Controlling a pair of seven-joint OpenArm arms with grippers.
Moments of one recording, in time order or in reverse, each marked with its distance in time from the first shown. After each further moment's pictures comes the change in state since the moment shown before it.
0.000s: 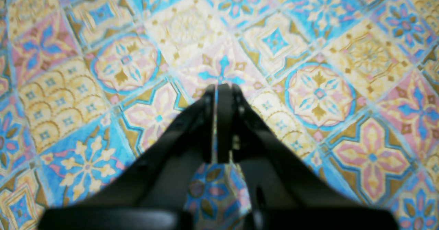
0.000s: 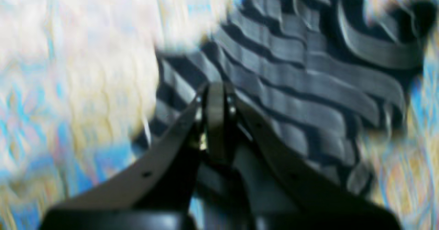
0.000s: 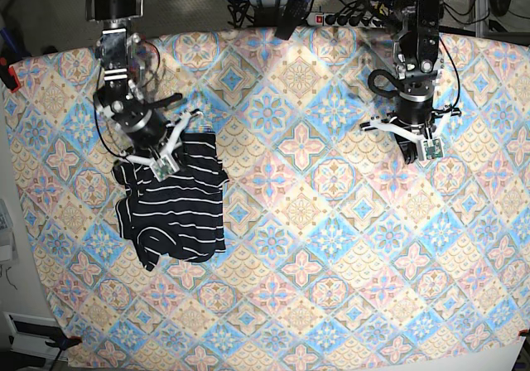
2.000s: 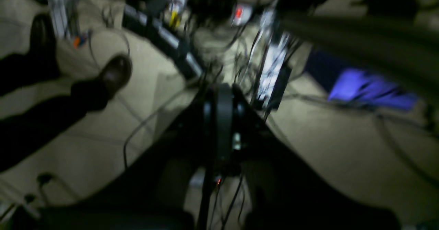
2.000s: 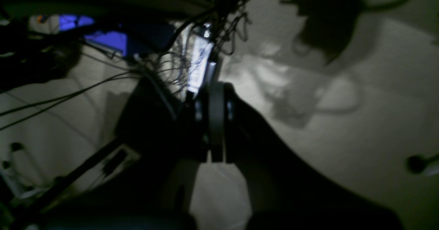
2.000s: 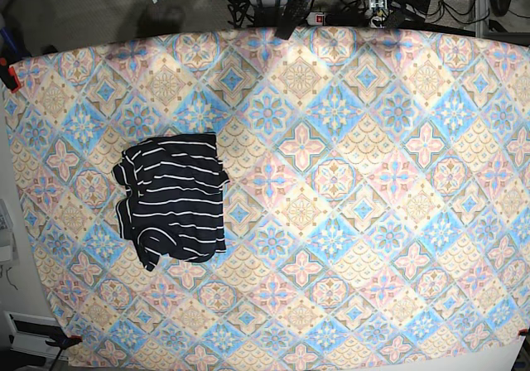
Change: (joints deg) left arm 23.1 4.3 6.5 -26.5 0.3 -0.2 -1.2; right arm -31.2 -3.3 7.5 -26.4 0.7 -0.6 12.7
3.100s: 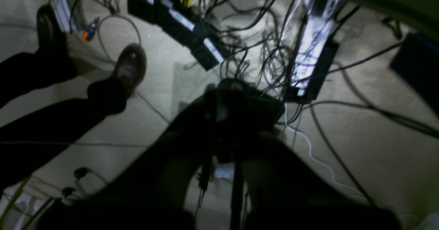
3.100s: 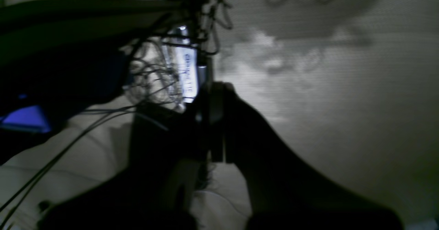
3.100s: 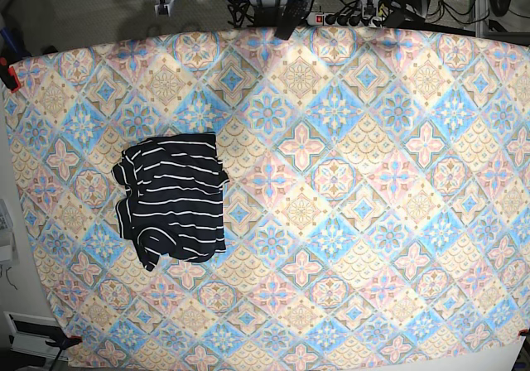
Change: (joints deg) left arm -28.9 0.7 0.8 -58.9 2.8 -5.4 -22.5; right arm 27.6 -1.5 0.6 -52.0 0.9 -18.9 20.7
